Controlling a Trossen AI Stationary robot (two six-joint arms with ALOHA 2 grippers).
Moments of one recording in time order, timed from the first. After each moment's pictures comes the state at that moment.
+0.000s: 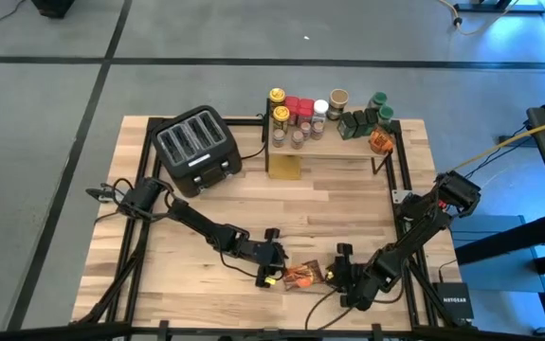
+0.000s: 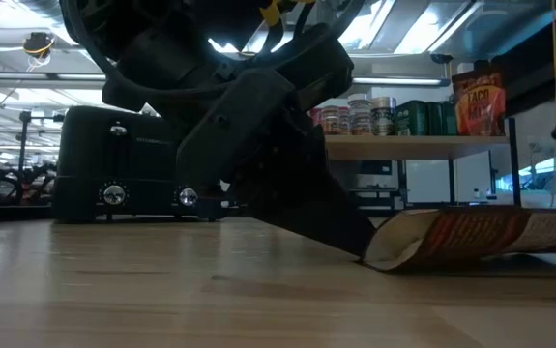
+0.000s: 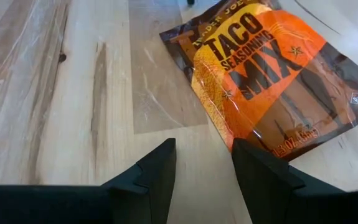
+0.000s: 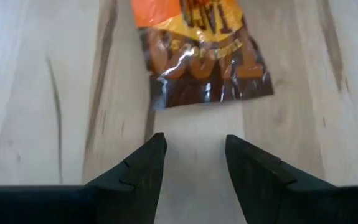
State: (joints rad) left arm -0.37 2.15 1.14 0.28 -0.16 -0.12; right arm 0.88 1.73 0.78 -0.21 0.43 0.78
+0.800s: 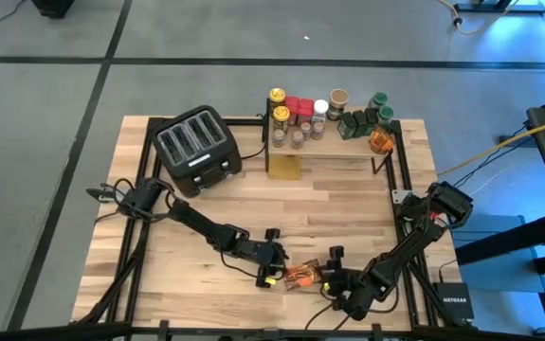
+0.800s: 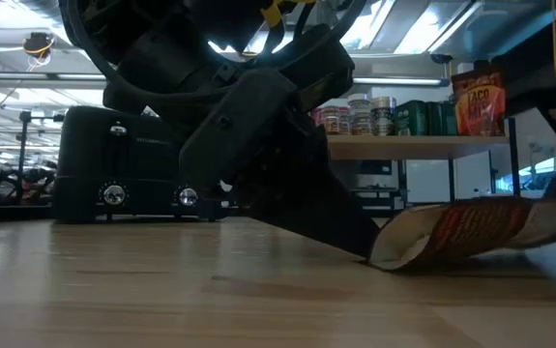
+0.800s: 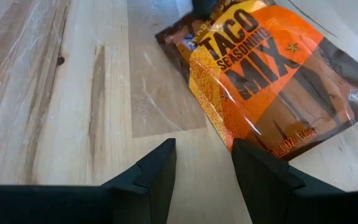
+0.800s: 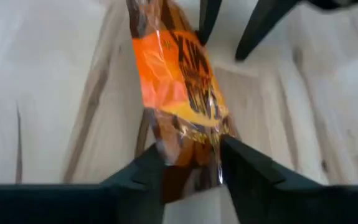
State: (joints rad) left arm -0.37 2.15 1.14 0.31 -0.16 -0.12; right arm 0.88 1.84 0.86 -0.12 0.71 0.55
